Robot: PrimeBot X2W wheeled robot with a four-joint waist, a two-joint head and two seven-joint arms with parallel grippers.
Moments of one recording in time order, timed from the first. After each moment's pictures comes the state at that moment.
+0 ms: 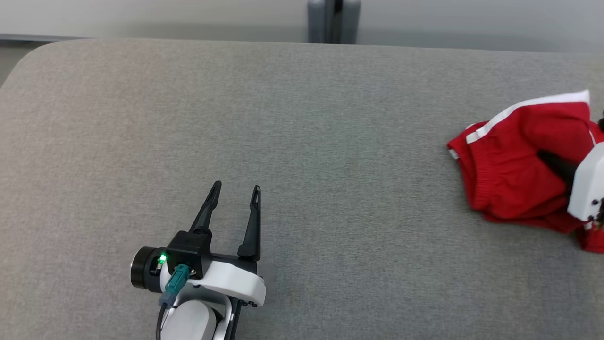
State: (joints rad) left arm -0.21 0.05 -0.37 0.24 -0.26 0.17 -0.26; right arm -0.78 -0.73 0.85 0.58 1.09 0.13 0.26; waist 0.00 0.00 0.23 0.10
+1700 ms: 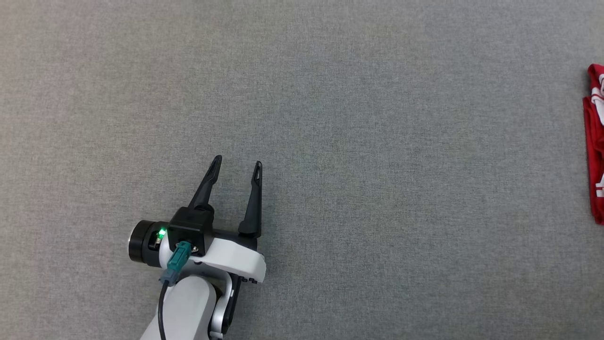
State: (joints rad) left arm -0.30 0.05 -0.38 0.27 -0.24 0.16 -0.26; right arm -0.99 -0.81 1.01 1.10 0.77 0.13 0.05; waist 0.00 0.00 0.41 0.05
